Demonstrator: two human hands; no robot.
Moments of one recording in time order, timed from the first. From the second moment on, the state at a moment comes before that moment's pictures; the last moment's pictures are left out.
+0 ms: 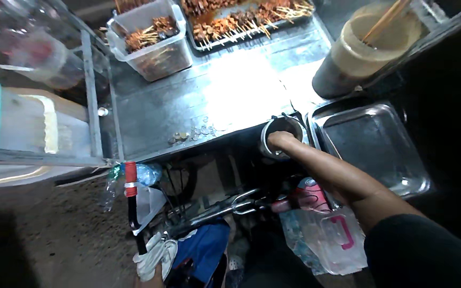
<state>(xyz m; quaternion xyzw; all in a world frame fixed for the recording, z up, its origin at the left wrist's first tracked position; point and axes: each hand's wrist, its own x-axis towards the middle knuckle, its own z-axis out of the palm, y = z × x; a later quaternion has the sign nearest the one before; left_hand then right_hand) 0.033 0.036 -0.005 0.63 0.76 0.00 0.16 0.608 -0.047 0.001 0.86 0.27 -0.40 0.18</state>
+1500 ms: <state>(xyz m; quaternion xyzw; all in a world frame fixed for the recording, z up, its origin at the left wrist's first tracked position) 0.055 0.118 0.041 0.67 0.66 -0.03 0.34 0.280 -0.271 0.081 0.84 0.37 -0.37 -0.15</state>
